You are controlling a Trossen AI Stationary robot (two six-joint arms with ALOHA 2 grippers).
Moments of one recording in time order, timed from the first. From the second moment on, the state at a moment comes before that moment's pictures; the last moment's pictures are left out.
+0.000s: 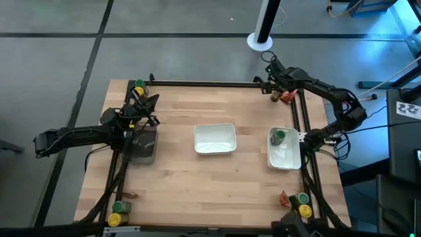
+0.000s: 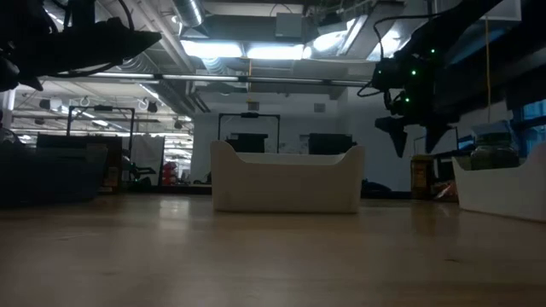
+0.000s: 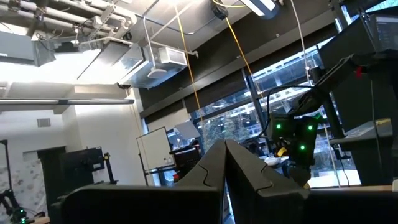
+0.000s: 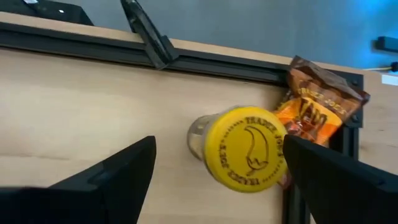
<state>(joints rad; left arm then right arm) 0.41 0.54 0.01 1.03 -0.16 0.40 -0.92 1.49 1.07 -0.79 0.34 0.46</state>
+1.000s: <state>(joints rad) 0.41 0.54 0.01 1.03 -0.16 0.40 -0.92 1.55 1.07 -0.77 0.14 0.27</state>
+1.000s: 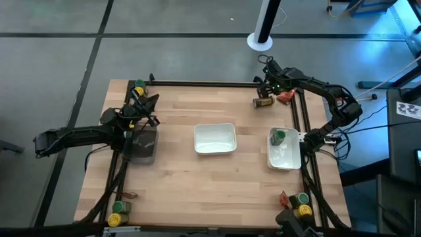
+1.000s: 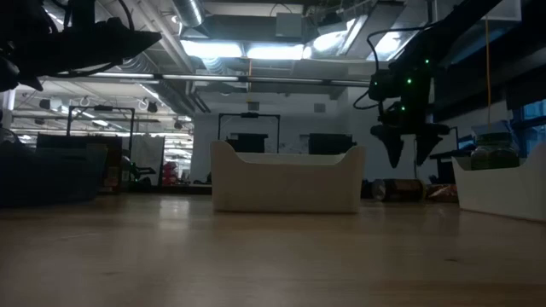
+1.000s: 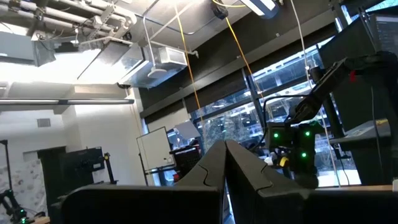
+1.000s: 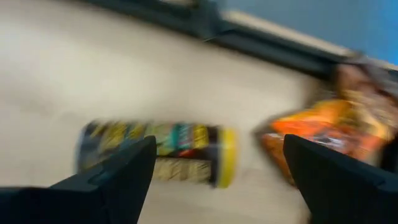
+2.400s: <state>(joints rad) 0.41 0.54 0.01 1.03 -0.16 0.42 -0.79 1.81 1.07 -0.74 0.16 -0.42</state>
